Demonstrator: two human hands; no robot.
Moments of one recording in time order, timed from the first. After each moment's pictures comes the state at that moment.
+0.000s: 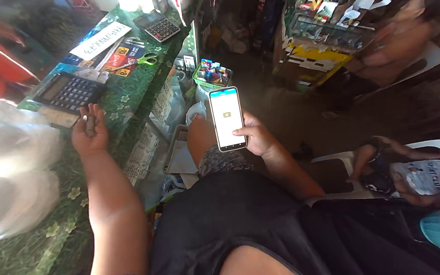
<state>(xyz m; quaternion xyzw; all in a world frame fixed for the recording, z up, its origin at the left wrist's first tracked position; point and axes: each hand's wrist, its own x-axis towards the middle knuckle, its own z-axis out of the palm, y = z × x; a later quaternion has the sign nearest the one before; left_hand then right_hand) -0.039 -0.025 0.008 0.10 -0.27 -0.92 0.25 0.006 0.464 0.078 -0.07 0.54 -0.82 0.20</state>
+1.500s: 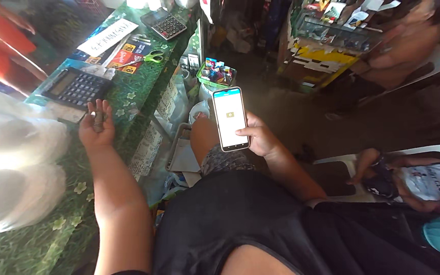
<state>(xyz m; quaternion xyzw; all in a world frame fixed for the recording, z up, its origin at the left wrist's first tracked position) -0.041 -0.027 0.006 0.10 -0.28 -0.92 0.24 0.011 0.455 0.078 -0.07 0.57 -0.79 0.20</state>
